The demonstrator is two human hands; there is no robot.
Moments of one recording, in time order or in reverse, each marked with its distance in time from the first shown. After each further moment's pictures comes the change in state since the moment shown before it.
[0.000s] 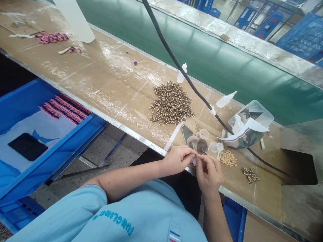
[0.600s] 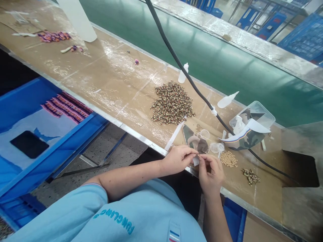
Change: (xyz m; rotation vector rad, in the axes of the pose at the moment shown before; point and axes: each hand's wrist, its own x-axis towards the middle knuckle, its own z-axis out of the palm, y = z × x) left_hand 0.000 -0.001 0.002 -0.051 0.006 -0.065; right_hand 0.004 0.000 -0.001 0.140 -0.029 0.156
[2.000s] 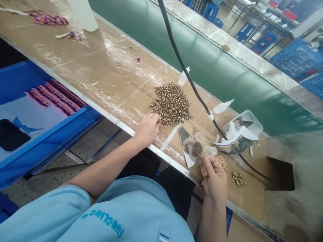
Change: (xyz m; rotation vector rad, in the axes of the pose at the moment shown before) left_hand 0.021 0.007 -0.099 0.845 0.350 -0.222; right_hand 0.014 0.012 -0.016 0.707 -0.069 0.851
